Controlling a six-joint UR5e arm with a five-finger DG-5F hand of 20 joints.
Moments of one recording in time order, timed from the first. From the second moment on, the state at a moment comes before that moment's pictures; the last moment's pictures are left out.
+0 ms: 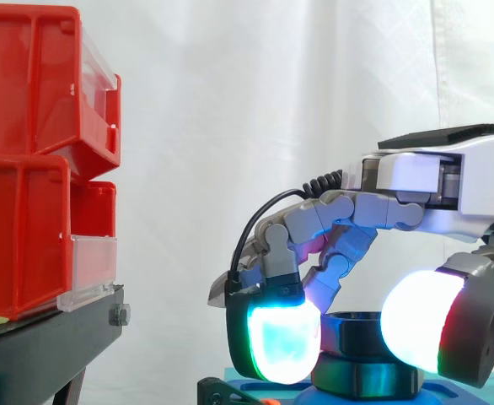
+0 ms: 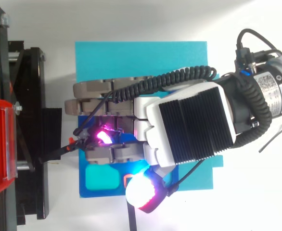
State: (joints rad) arm 0.05 -2.27 -1.22 -2.77 -1.89 -1.71
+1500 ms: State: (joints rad) arm 0.04 -2.27 -1.22 -2.77 -1.90 -1.71
